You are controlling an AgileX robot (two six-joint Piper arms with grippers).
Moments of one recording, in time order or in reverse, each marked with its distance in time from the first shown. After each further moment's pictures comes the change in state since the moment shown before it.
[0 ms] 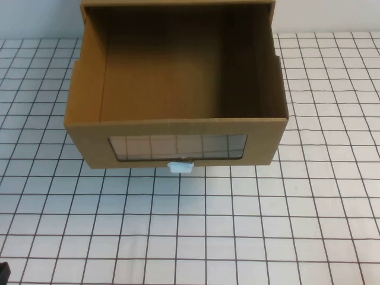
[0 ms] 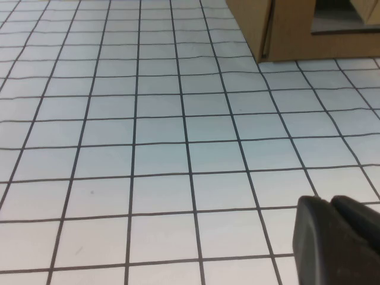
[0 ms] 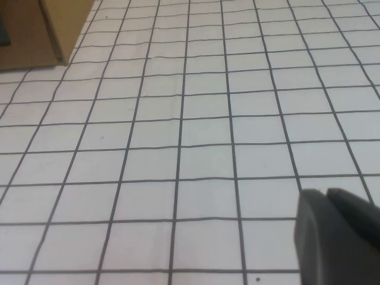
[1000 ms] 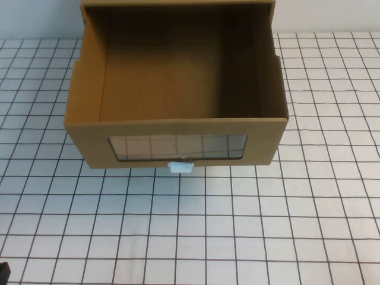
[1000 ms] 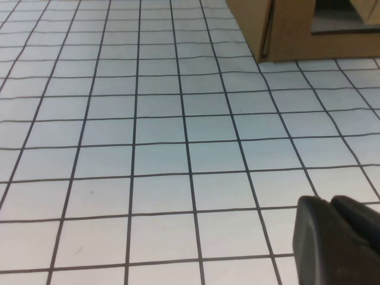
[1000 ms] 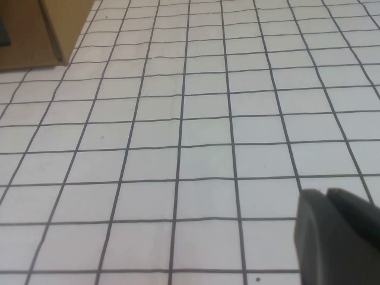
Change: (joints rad) right arm 0.000 0.000 0.000 0.000 0.000 0.000; left arm 0.000 0.000 0.000 0.000 0.000 0.000
